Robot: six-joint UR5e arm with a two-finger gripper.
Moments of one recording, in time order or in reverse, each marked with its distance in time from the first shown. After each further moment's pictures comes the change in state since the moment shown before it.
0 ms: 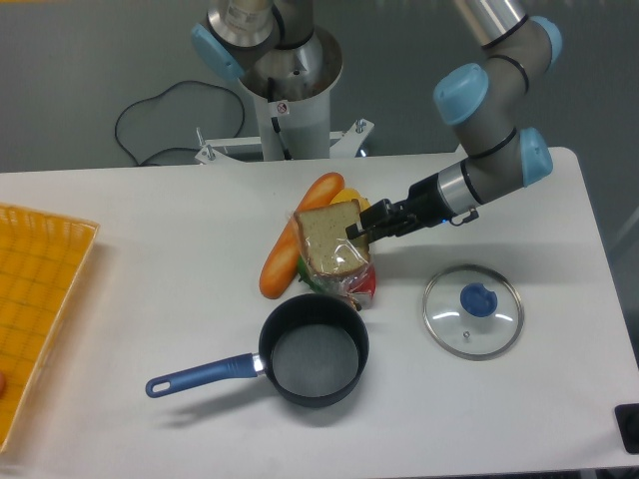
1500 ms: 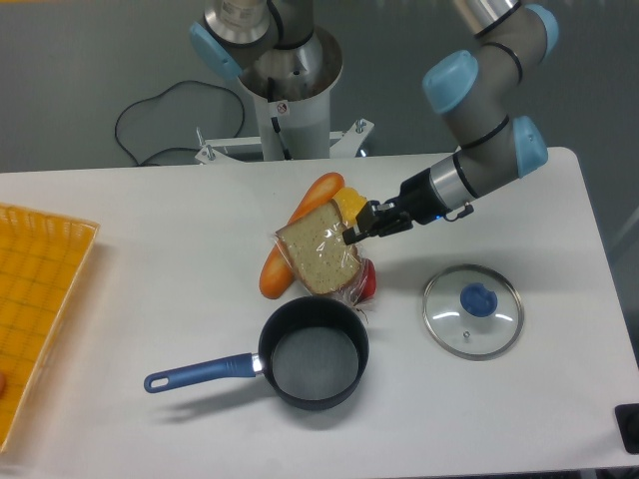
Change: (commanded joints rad) arm -0.044 0.090 0.020 -0.037 -0.071 -0.051
